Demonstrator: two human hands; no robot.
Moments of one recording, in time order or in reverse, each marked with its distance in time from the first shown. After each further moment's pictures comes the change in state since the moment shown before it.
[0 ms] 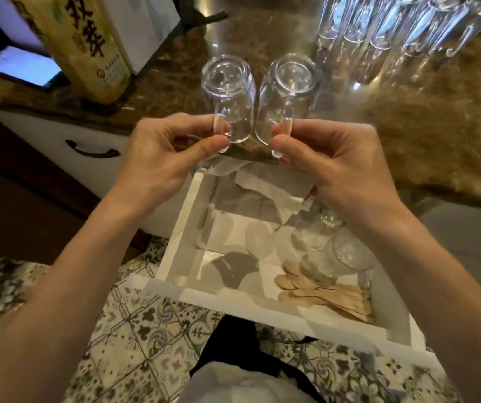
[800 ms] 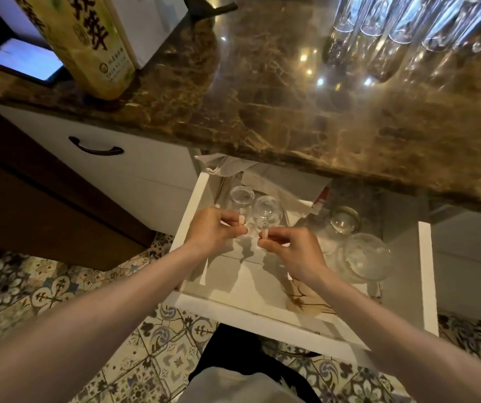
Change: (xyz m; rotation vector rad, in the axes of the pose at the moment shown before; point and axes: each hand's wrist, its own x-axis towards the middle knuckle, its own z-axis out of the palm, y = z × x) left_hand -0.039 -0.132 0.071 0.163 -0.172 -0.599; right_hand -0.040 0.170 0.048 -0.243 -0.181 0.357
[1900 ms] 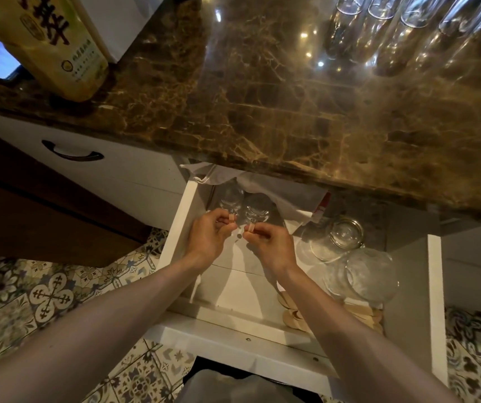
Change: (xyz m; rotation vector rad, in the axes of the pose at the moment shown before) left_hand 0.047 -0.032 0.028 -0.153 0.113 0.001; right_hand 0.057 0.025 0.046 0.380 0.109 0.290
